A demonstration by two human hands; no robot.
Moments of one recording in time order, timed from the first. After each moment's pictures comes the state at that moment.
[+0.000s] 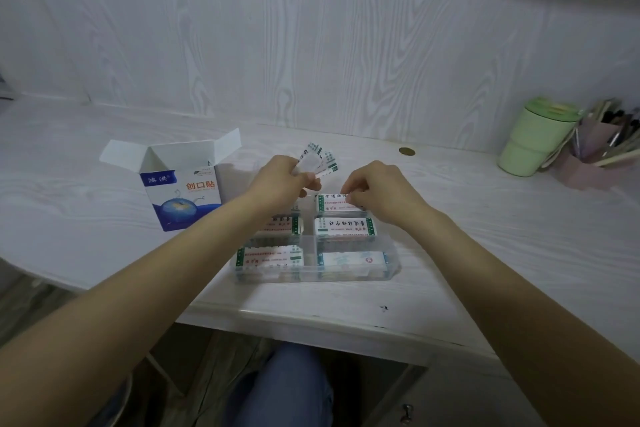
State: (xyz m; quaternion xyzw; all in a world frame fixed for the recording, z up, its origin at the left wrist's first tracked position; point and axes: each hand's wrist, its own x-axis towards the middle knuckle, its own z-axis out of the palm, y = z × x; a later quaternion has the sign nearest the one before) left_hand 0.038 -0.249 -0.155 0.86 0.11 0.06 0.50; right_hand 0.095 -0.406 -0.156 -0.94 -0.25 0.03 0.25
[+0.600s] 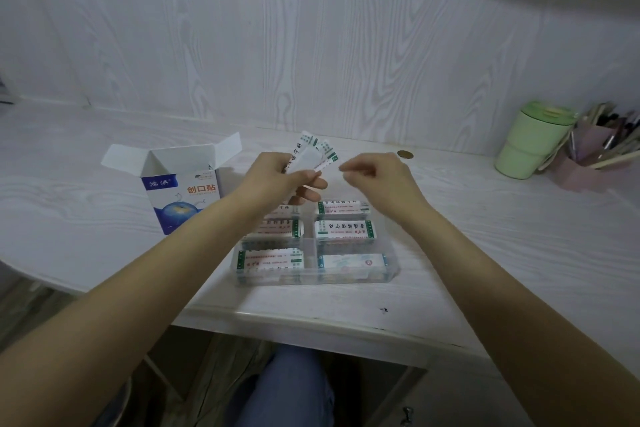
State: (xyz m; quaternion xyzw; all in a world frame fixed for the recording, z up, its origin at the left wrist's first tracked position) left_hand 0.028 -0.241 -0.148 0.76 0.07 0.05 0.64; right_hand 0.087 -0.405 -0.149 -0.89 -0.21 -0.01 0.41
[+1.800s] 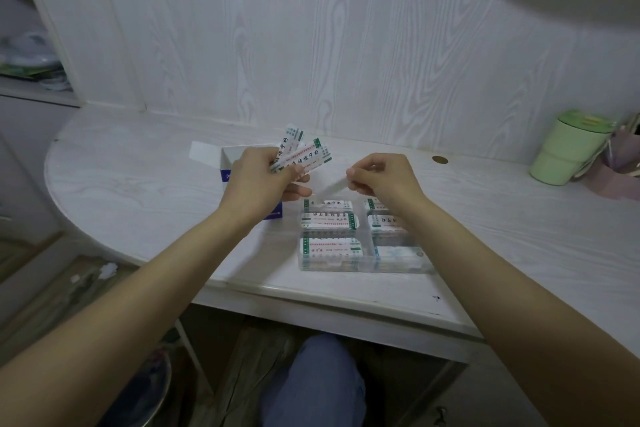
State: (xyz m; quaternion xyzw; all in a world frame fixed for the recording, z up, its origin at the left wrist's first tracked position) left_hand -0.036 -0.178 -0.145 0.77 0.10 0.19 0.60; right_hand 0.055 -0.341 -0.151 -0.80 -0.14 0.04 0.58
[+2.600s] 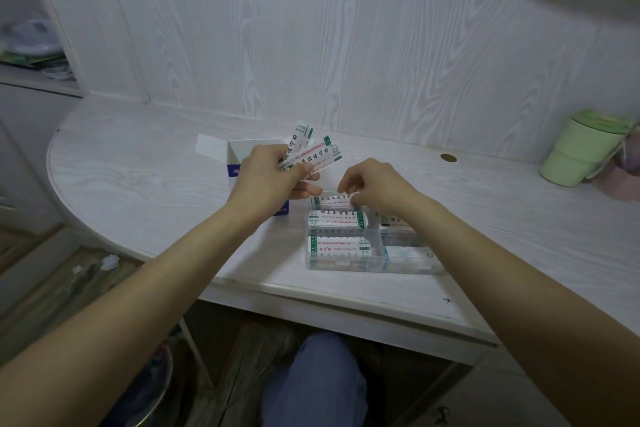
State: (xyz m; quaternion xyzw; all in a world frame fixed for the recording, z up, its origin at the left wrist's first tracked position) left_hand -0.031 -0.172 -0.152 0.78 0.09 0.17 0.60; right_hand 0.070 -0.322 -0.152 -0.93 -0.29 0.07 0.20
